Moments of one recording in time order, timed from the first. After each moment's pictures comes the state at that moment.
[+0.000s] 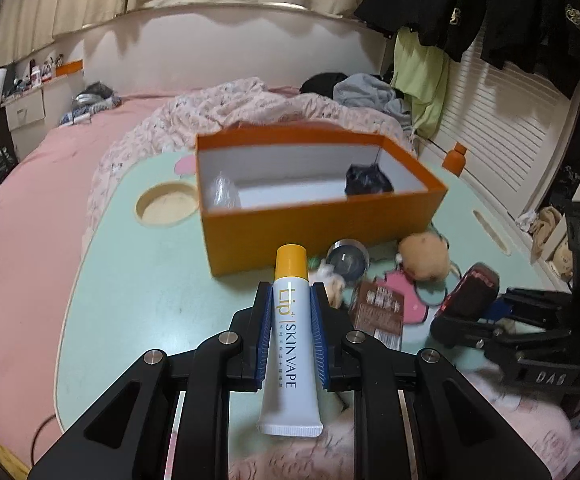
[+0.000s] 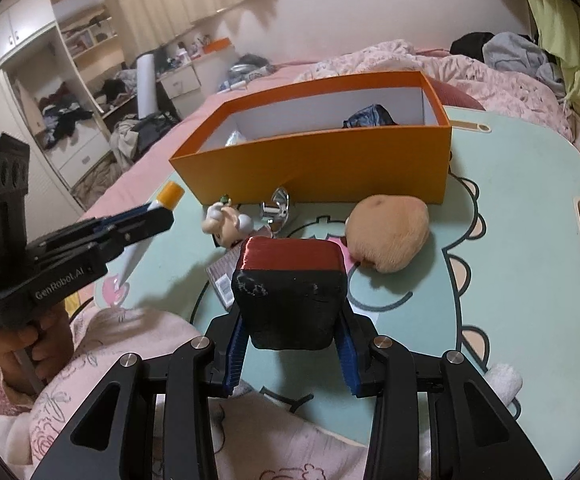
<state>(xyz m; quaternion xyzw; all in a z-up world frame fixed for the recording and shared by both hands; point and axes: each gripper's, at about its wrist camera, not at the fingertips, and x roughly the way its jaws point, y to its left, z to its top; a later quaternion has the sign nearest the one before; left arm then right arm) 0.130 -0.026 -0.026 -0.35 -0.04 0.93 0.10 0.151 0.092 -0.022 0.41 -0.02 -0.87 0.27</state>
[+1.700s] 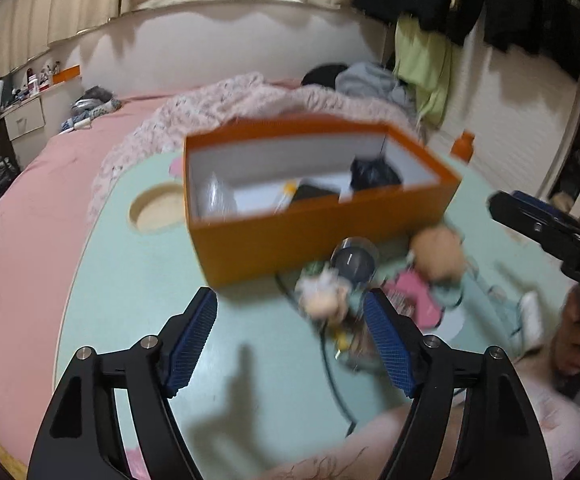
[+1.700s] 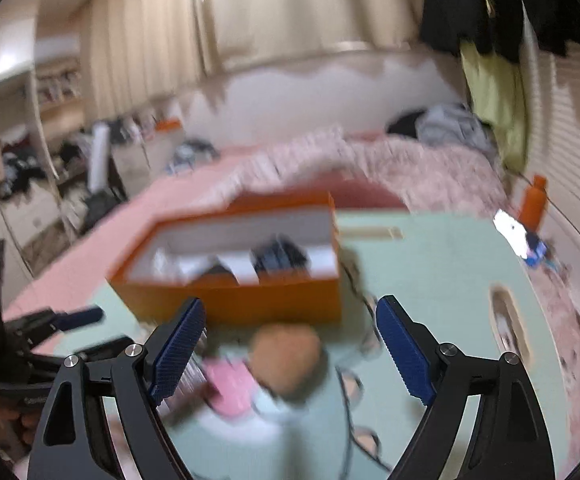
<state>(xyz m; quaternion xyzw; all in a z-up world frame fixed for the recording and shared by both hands) 0.118 -0.012 -0.044 -0.37 -0.01 0.93 0.08 0.138 0.127 0.023 0.29 -0.02 -0.95 0.15</state>
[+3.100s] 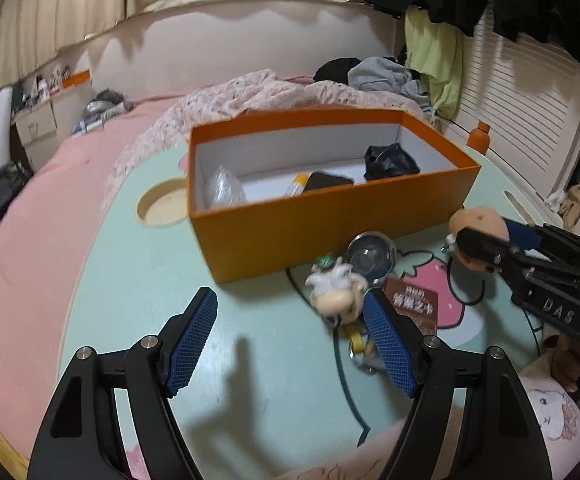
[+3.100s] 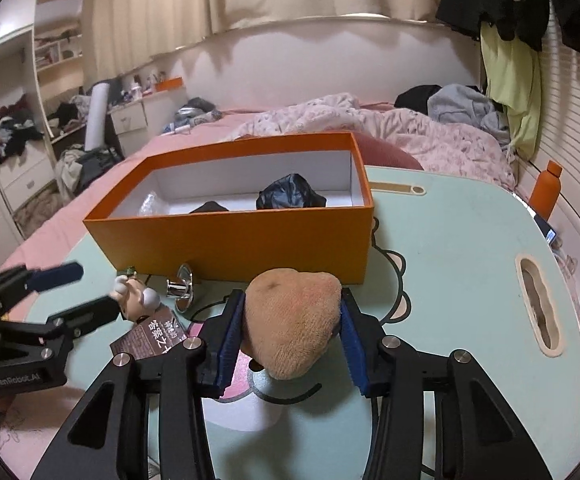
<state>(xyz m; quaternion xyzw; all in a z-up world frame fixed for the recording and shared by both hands) 0.111 -0.003 -0.046 -0.36 0.01 0.93 0.06 0.128 0.104 -0.017 0.33 0.02 -0.93 0.16</state>
